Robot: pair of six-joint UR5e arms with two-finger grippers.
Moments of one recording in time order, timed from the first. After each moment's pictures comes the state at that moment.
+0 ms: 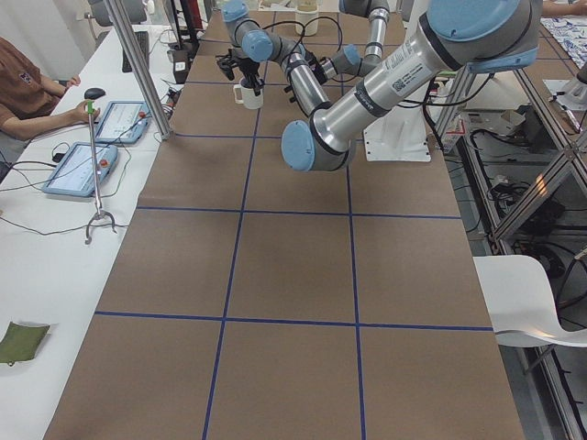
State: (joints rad) left arm -0.79 -2.63 -1.43 -1.39 -2.28 -1.68; right arm 0.20 -1.11 1.64 -0.65 0.67 0.90
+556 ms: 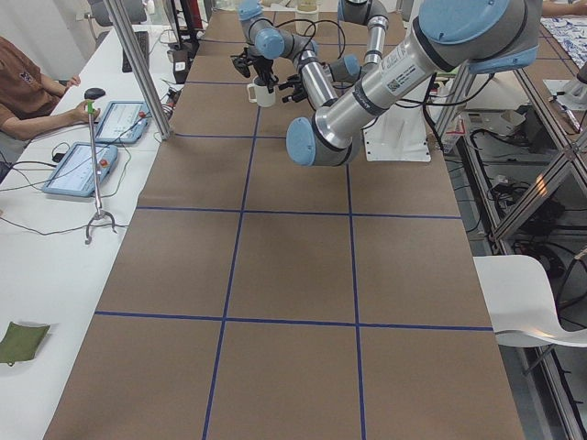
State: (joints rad) left arm -0.74 -2.65 -1.43 -1.36 -2.24 -1.73; right arm 0.21 -1.08 1.61 -0.65 0.58 0.89
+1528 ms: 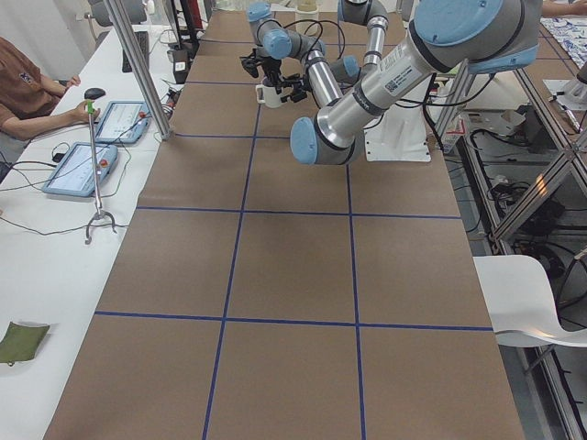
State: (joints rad) left arm -0.69 -2.66 -1.43 -1.35 -2.22 -1.74; right arm 0.21 -1.07 1.60 -0.65 0.57 0.89
